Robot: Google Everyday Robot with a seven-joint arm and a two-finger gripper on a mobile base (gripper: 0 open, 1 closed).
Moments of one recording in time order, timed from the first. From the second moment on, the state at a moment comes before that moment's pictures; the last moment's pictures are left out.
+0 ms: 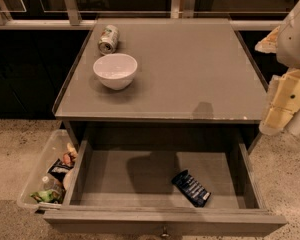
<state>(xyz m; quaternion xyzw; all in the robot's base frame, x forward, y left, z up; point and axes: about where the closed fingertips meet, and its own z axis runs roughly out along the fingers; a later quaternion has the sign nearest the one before) 0.438 -0.217 0.976 -0.60 0.78 -0.03 0.16</state>
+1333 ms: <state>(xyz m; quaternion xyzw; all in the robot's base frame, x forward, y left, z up) 0.372 -0.208 0.775 -0.61 0.78 0.09 0.10</state>
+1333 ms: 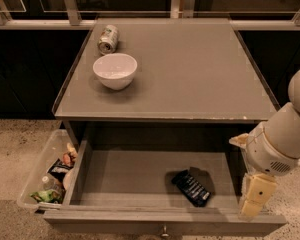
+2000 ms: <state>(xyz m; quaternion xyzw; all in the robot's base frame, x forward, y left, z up) 0.378 -0.203 0.761 -0.61 0.78 0.08 0.12</state>
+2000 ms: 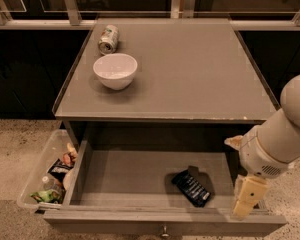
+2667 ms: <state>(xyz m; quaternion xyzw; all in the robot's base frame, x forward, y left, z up) 0.433 -0.117 0.696 -0.64 0.74 0.11 0.17</state>
